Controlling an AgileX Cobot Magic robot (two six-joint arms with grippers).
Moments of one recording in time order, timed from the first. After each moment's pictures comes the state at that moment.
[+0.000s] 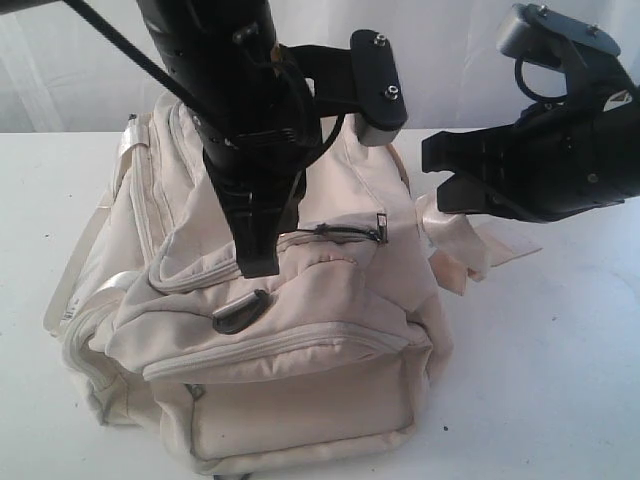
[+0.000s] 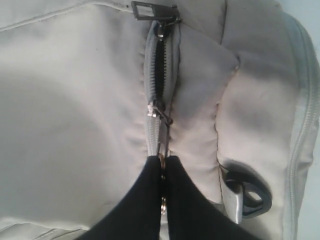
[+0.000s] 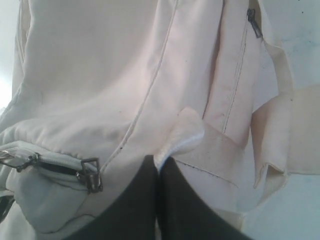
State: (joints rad) left arm -0.91 1.68 -1.70 0.12 1.32 0.63; right arm 0.46 1.23 -0.94 0.52 0.63 -0.13
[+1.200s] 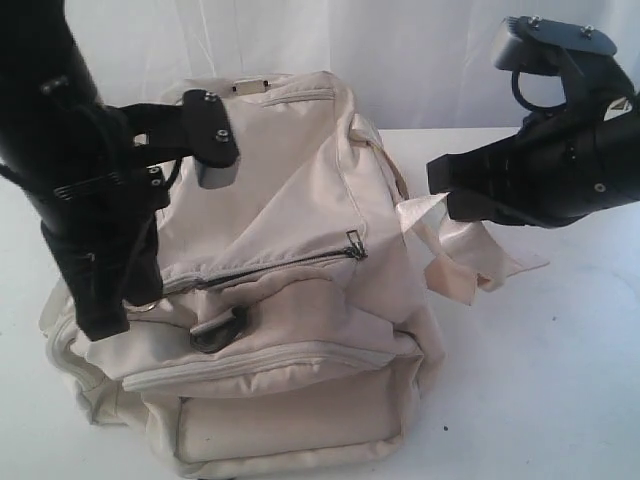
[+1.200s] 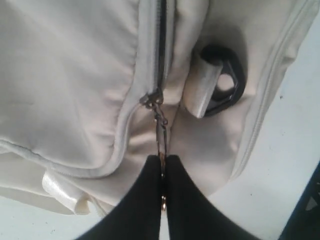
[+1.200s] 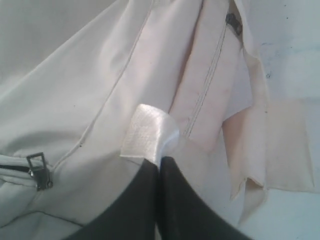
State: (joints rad) left arm -0.70 1.45 -1.31 -0.02 1.31 0.60; right arm 0.46 1.23 -0.94 0.43 0.64 -0.17
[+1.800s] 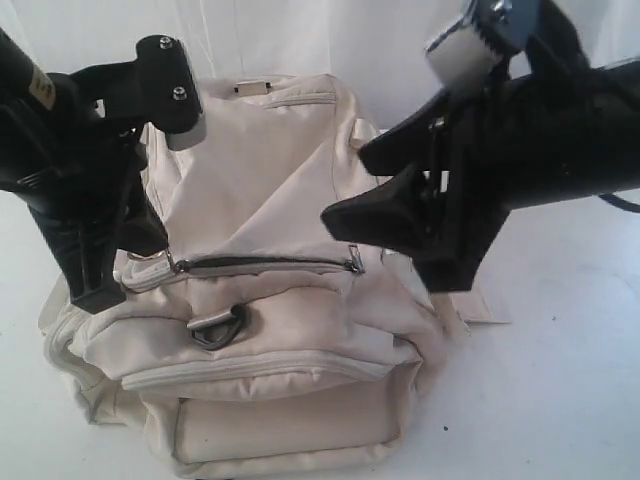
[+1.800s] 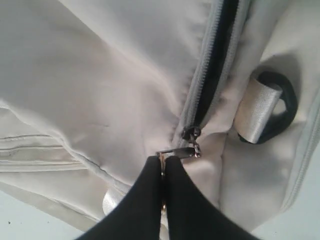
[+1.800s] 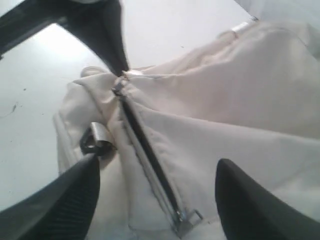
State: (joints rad) left arm -0.66 1.31 -1.20 0.00 1.05 0.64; right arm 0.54 1.18 -0.94 1.00 0.79 -1.37
